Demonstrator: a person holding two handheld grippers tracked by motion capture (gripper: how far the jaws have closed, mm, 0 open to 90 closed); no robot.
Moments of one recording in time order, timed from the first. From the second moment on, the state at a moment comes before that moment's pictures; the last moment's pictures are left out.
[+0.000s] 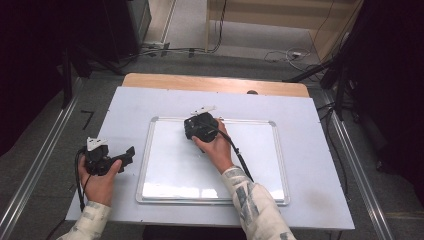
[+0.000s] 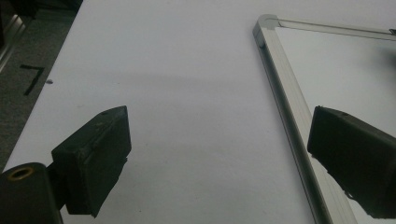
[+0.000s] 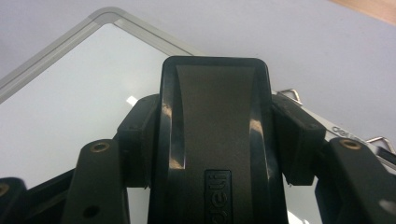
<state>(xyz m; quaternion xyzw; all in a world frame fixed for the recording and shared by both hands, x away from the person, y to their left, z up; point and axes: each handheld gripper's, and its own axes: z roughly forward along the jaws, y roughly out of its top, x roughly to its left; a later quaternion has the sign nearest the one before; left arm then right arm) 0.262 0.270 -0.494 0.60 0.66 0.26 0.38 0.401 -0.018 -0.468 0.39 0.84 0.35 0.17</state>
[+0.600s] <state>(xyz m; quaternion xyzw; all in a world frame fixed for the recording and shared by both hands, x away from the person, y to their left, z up) 0.261 0.270 -0.495 0.60 0.66 0.26 0.37 0.369 -0.071 -0.450 0.40 0.82 0.36 0.17</state>
